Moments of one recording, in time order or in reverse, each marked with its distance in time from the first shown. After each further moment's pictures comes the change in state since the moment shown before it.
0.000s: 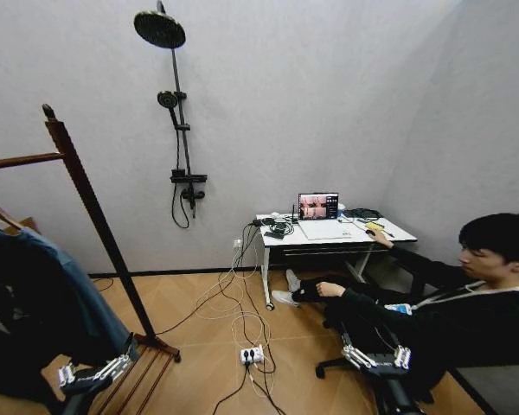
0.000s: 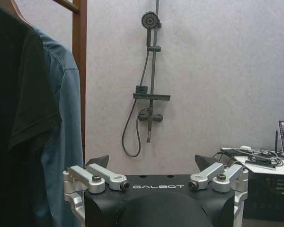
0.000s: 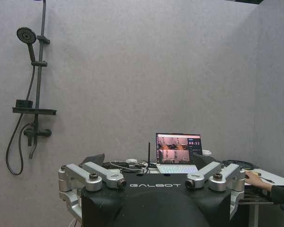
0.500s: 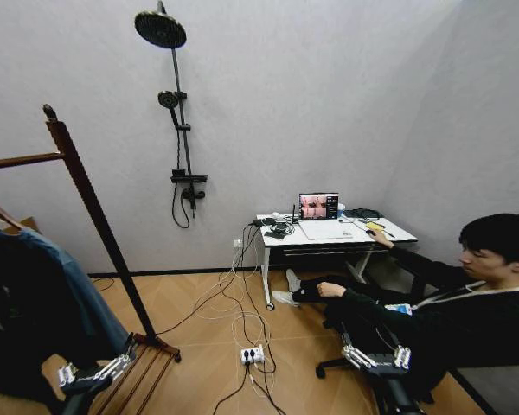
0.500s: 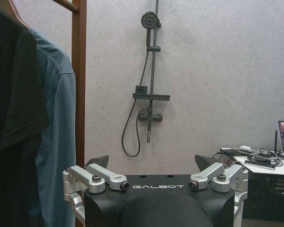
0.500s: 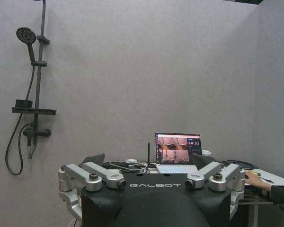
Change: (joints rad) left arm 0.000 0.000 0.000 0.000 0.000 0.000 0.000; right arm 0.000 0.000 0.000 0.000 0.000 0.000 0.000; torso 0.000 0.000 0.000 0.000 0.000
